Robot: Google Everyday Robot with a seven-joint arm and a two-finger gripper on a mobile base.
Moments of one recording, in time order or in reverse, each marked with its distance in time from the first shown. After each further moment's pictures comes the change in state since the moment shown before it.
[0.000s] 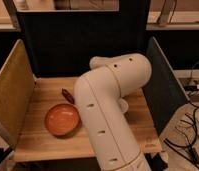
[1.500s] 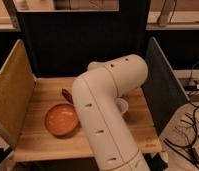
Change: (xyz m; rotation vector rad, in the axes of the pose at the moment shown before) arm 0.017 0.013 0.027 -0.022 0.015 0.052
